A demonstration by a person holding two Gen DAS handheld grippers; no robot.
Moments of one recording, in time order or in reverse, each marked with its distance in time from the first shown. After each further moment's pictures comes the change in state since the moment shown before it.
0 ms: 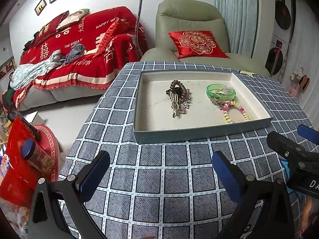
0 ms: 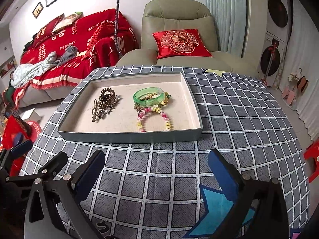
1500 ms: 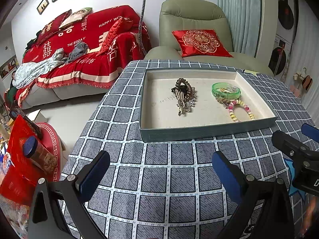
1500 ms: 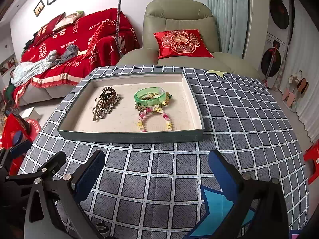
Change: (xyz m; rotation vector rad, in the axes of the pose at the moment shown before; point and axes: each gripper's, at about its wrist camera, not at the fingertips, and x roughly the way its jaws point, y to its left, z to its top) left arm 0.006 0.007 -0.002 -0.012 0.008 0.022; right arm 0.001 0.005 -0.001 -0.009 -0.002 -0.001
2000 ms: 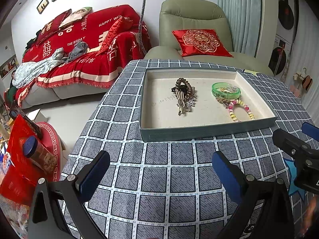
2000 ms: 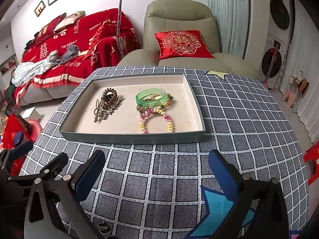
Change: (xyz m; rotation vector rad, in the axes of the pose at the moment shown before) left arm 0.000 0.001 0.001 -0.001 0.003 -0.001; right arm -0.002 0.002 0.003 -0.002 0.001 0.008
